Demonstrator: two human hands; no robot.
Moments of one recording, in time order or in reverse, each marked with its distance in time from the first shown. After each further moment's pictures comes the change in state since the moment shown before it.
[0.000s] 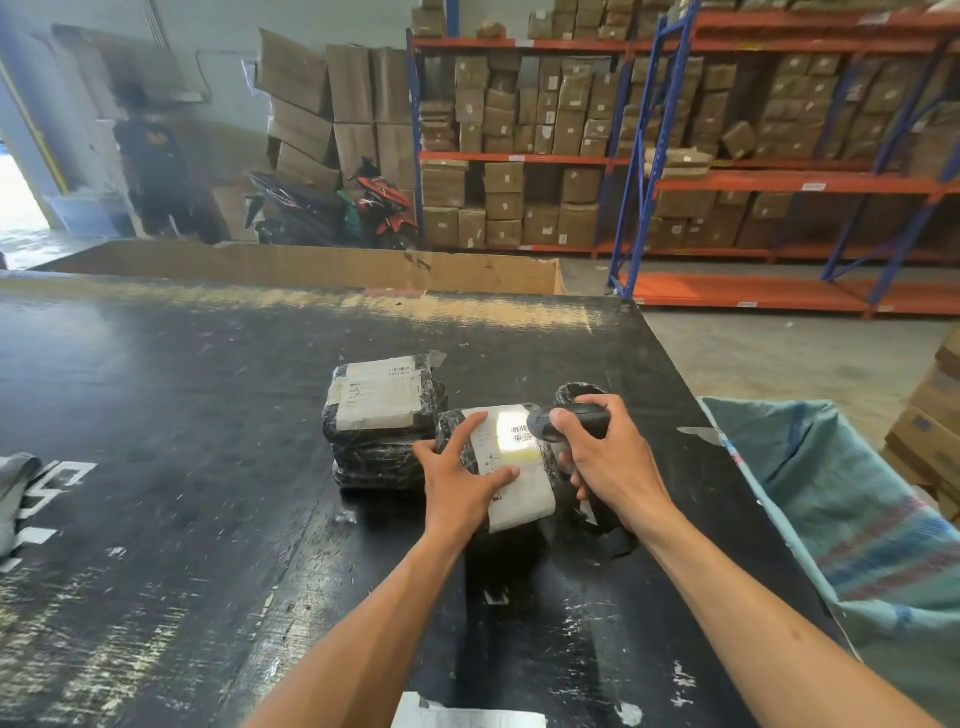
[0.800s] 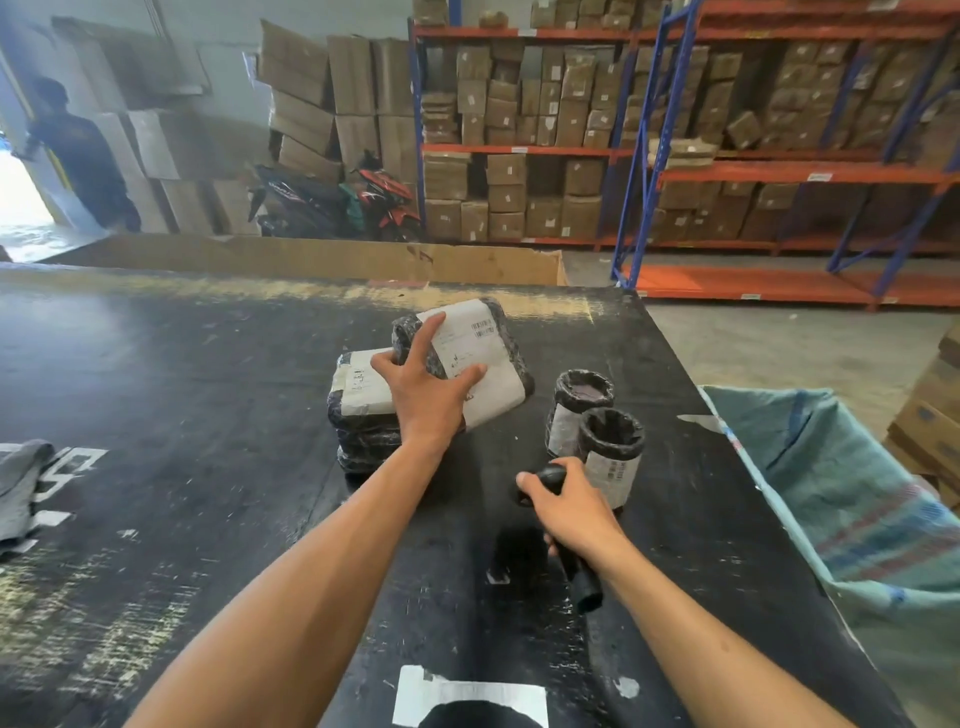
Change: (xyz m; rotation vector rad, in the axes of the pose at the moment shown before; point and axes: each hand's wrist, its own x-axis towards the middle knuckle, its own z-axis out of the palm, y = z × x) left_hand 0.050 0.064 -0.034 0.014 0.283 0.148; right_hand -0.030 0.055 0.044 -0.178 -0.190 0.249
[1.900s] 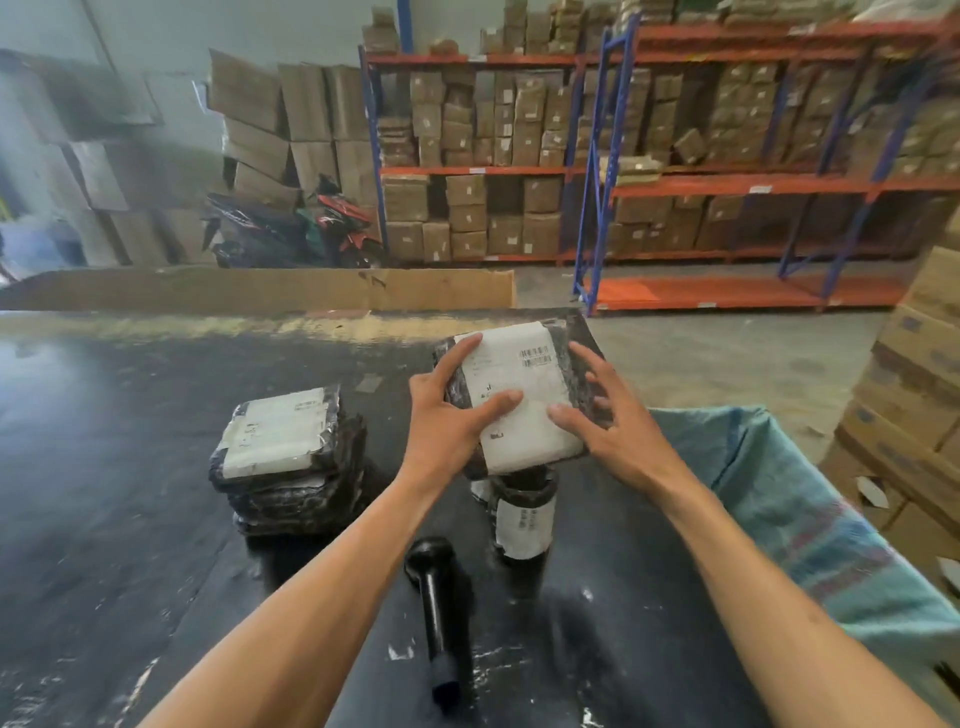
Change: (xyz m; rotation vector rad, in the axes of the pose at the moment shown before) left_hand -0.025 0.053 0.110 -0.153 -0.315 0.088; right_hand 0.050 -0.023 -0.188 0.032 0.113 -0.496
